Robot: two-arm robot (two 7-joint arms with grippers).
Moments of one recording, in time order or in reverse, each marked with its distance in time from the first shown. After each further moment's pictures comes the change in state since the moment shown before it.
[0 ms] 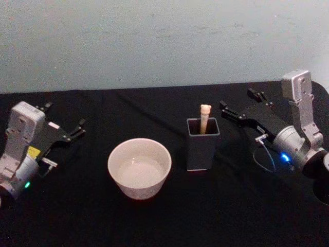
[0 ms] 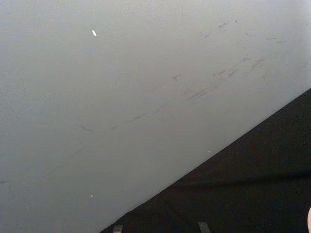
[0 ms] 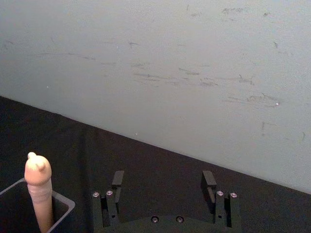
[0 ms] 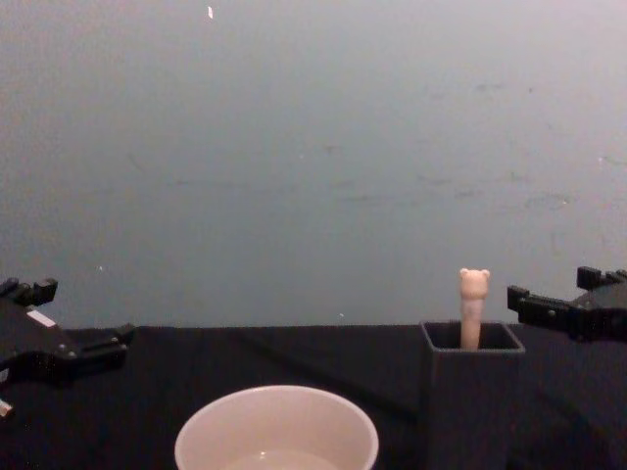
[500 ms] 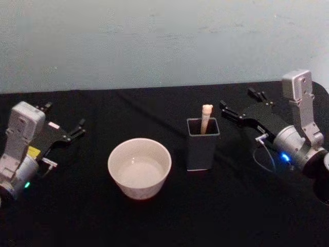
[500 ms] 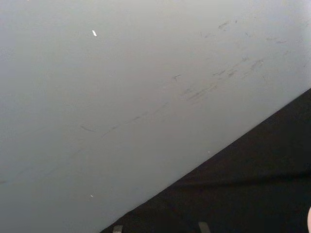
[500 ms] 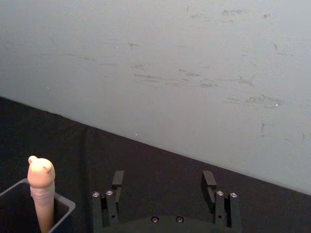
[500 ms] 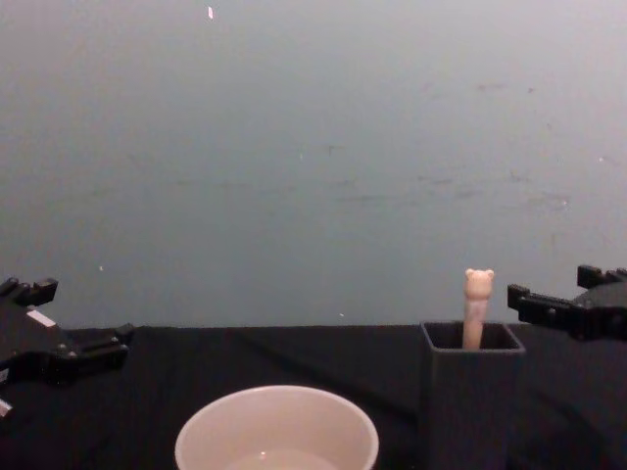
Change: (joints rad) left arm 0.000 0.000 0.000 0.000 0.000 0.000 0.000; right arm 0.000 0.001 0.000 -0.001 0.001 -0.002 0.000
